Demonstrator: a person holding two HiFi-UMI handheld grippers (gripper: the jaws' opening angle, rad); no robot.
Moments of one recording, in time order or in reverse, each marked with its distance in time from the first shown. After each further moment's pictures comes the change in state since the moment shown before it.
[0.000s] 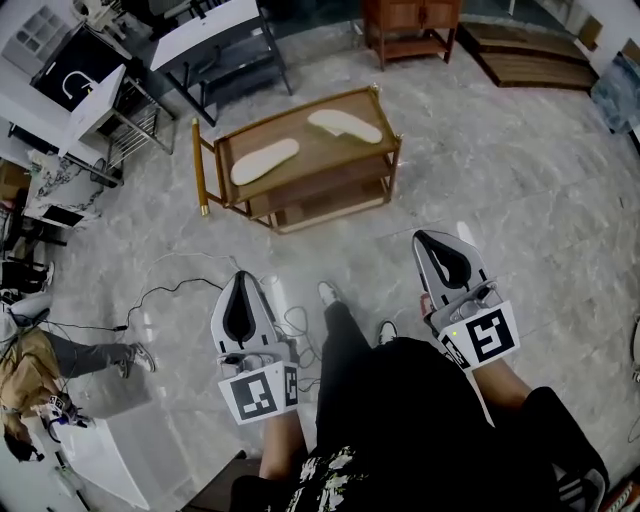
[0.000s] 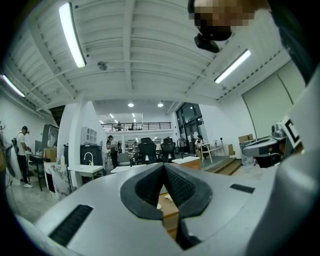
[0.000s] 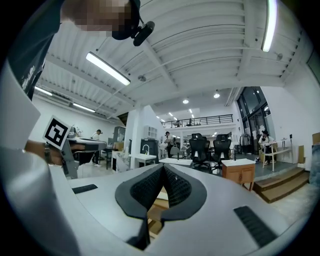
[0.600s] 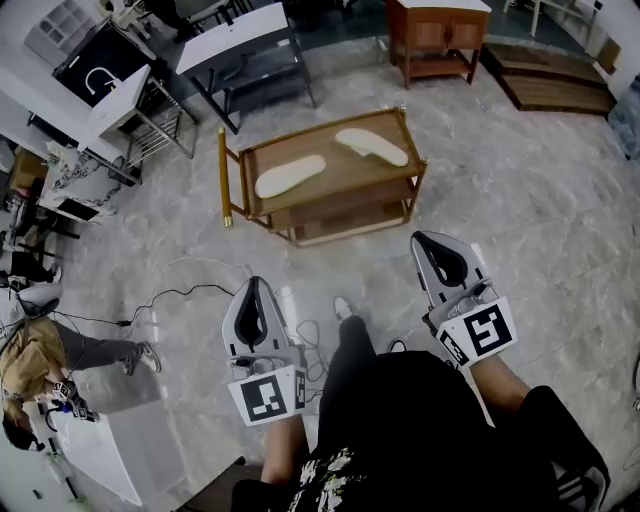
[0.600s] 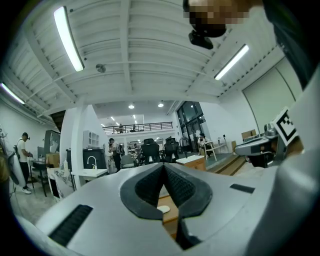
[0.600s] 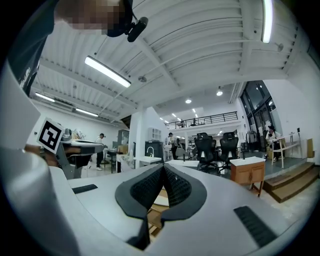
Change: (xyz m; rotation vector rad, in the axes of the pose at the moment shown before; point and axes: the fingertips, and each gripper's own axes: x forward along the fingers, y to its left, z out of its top) left arm 0.021 0.022 0.003 0.039 -0.005 0.024; right arm 0.059 0.002 0.003 0.033 -0.019 0.057
